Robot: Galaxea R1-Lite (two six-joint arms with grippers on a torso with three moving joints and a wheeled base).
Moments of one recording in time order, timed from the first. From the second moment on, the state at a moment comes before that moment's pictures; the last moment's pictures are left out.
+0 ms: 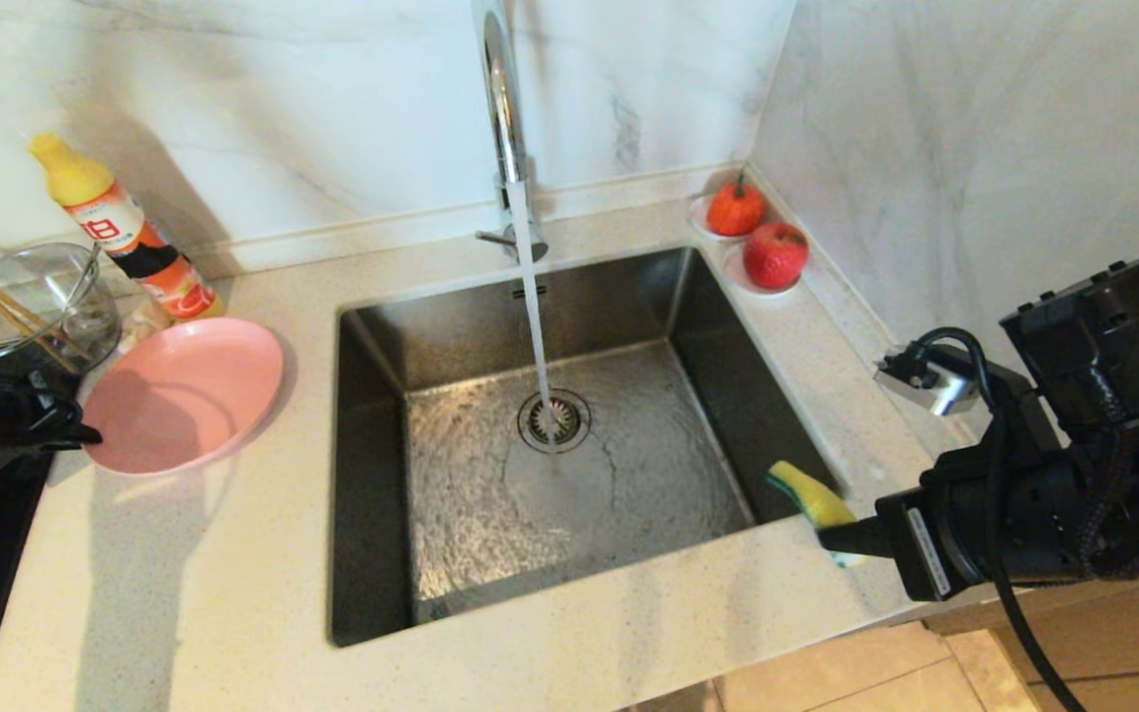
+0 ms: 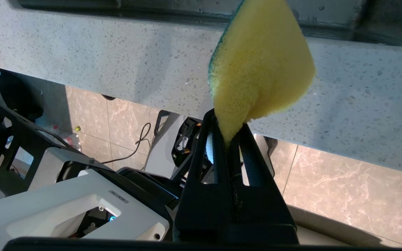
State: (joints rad) left arm 0.58 1.98 -1.57 0.44 -0.39 -0.25; right arm 0.57 1.45 -1.07 0.34 0.11 0.25
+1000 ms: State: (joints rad) left arm 0.21 1.63 -1.51 0.53 -0.41 -0.43; right arm 0.57 1.41 -1.06 0.34 0.11 0.25
